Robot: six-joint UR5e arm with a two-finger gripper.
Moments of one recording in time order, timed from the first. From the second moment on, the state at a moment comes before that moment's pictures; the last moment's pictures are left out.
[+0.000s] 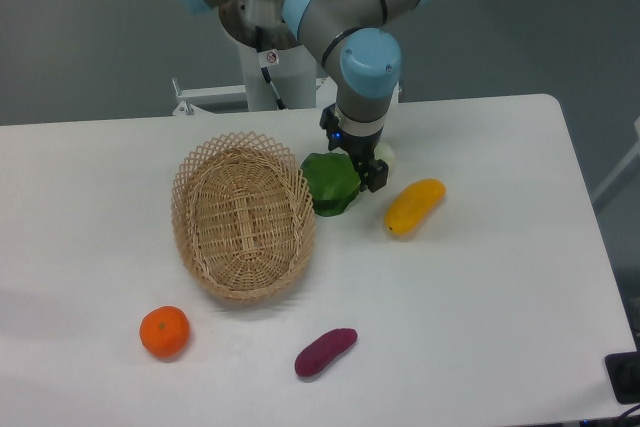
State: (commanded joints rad) arm 2.59 -1.71 -2.15 -0.91 1.56 1.60
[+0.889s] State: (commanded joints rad) arm 2.59 -1.76 -2.16 -0.91 1.65 1.60
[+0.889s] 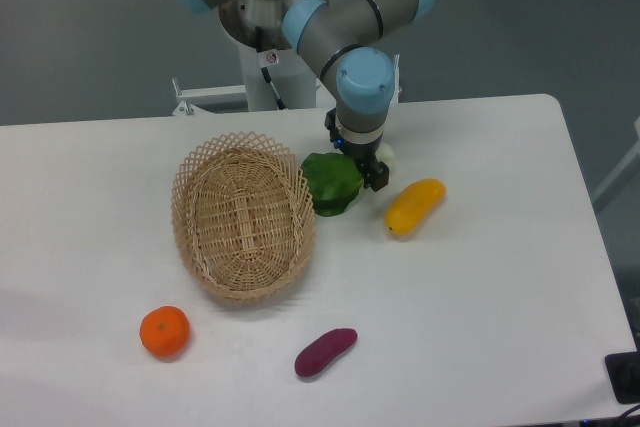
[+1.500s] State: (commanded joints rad) arm 2.60 -1.77 -2.17 -0.91 1.65 1.63
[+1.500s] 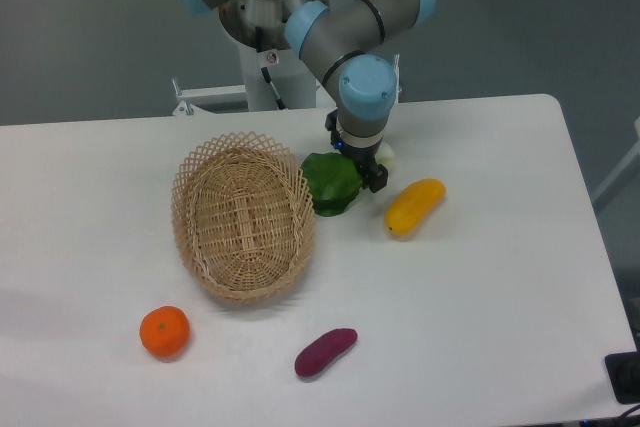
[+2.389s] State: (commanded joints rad) arm 2.63 -1.75 -1.99 -1.04 1.65 1.63
